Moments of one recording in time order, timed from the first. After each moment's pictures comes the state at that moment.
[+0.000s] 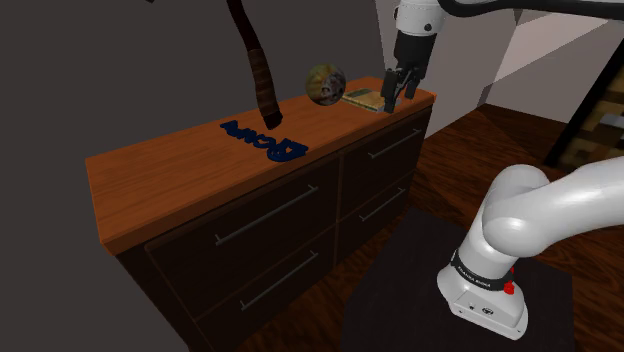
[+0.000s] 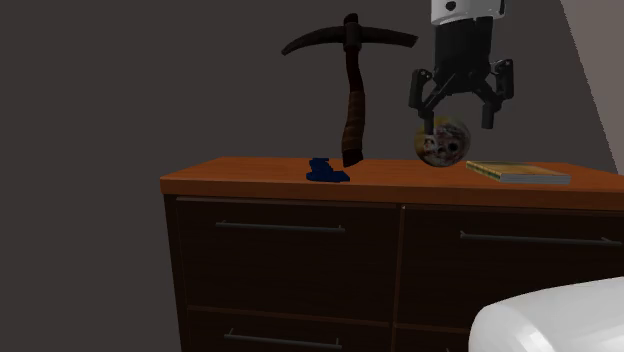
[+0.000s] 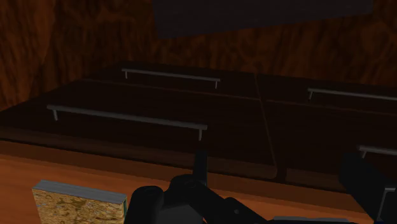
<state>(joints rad) 0.02 -0.83 0.01 -2.27 -0.11 1.53 0.13</state>
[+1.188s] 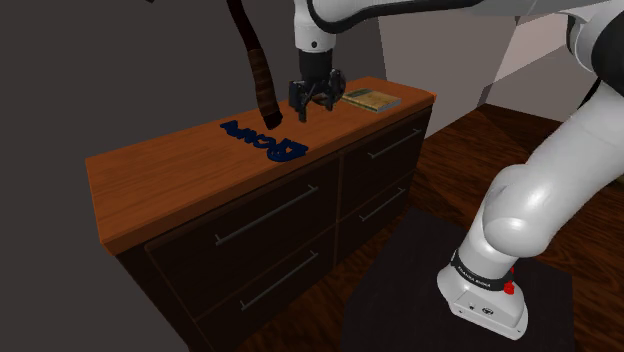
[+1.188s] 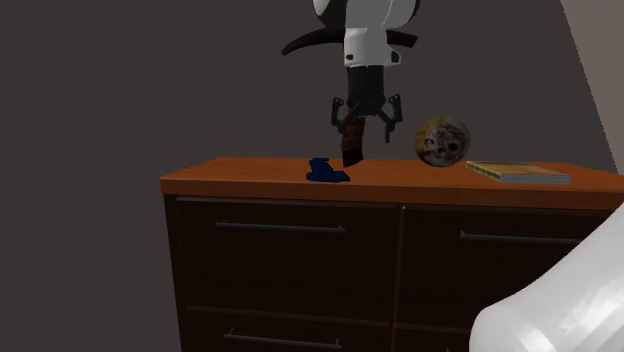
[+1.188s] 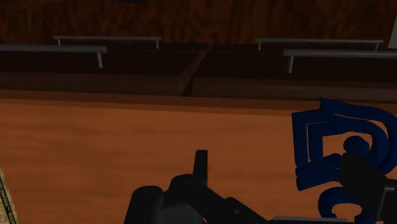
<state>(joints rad) 0.03 -0.25 0.15 -1.90 -0.03 1.68 0.36</state>
